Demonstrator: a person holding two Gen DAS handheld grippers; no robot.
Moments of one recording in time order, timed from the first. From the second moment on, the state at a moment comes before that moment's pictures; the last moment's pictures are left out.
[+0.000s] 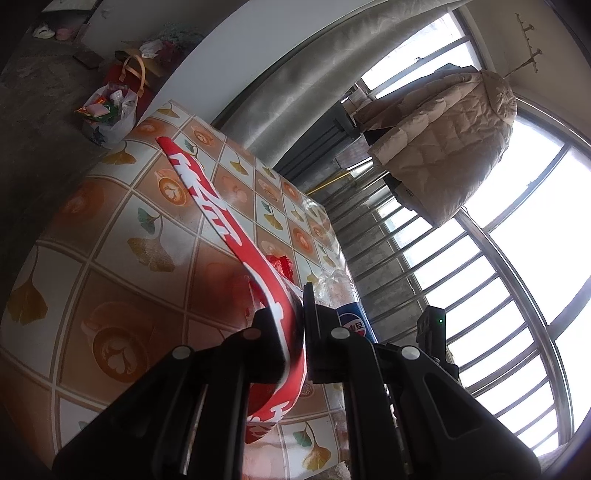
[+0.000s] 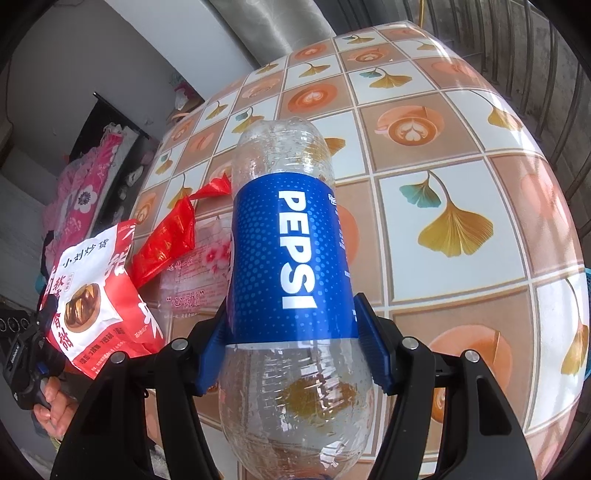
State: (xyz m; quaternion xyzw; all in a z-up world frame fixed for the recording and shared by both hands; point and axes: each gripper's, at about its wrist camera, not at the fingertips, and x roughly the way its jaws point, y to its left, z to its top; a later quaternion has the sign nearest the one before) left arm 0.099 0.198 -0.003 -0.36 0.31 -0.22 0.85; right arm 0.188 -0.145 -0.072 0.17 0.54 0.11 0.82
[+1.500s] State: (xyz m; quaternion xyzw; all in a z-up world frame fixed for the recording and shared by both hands) left arm 0.074 0.163 0.036 -0.33 0.29 -0.25 0.86; right arm 0.151 -0.197 -0.068 0.24 0.51 0.12 0.82
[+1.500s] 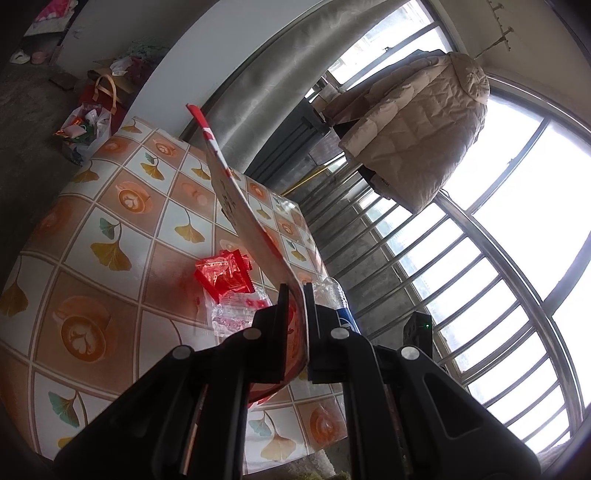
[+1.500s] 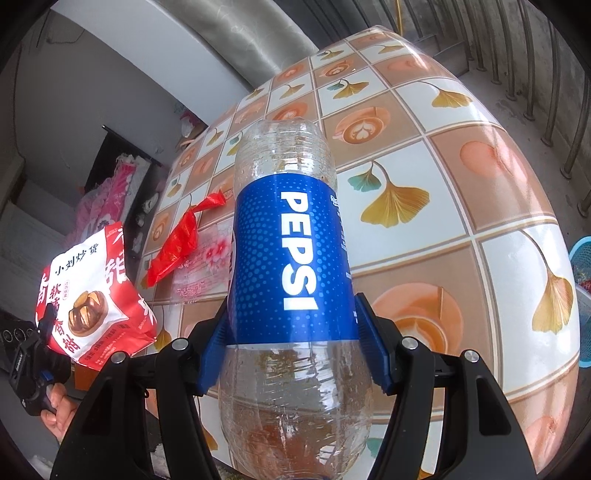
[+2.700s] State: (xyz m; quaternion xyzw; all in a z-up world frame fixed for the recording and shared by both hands) left arm 0.141 -0.069 0.064 -0.18 0.37 -0.45 0.79; right arm 0.030 -0.382 -0.048 0.38 0.39 -0.05 0.84
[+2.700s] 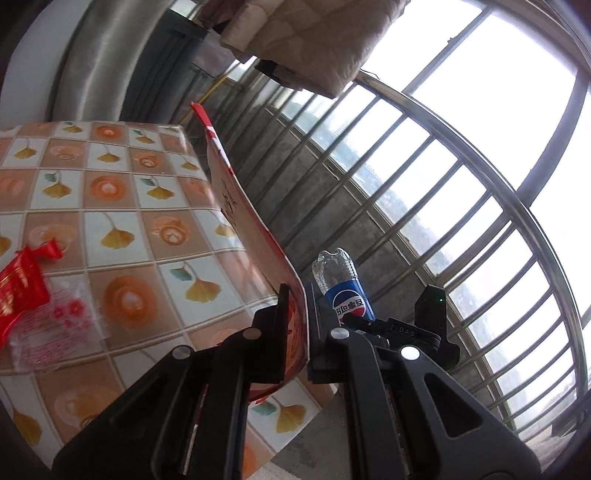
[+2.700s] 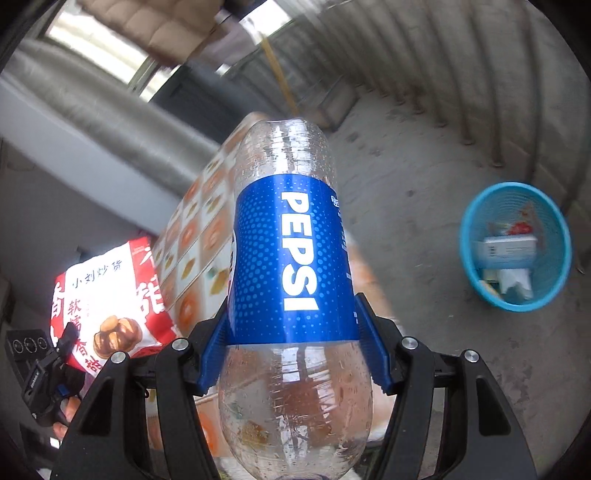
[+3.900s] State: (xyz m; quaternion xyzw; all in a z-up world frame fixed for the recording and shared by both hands) left arm 0.177 -0.498 -0.090 0.09 0.58 -0.47 0.66; right arm -0.084 -0.615 -0.271 0.64 0.27 -0.28 0.66
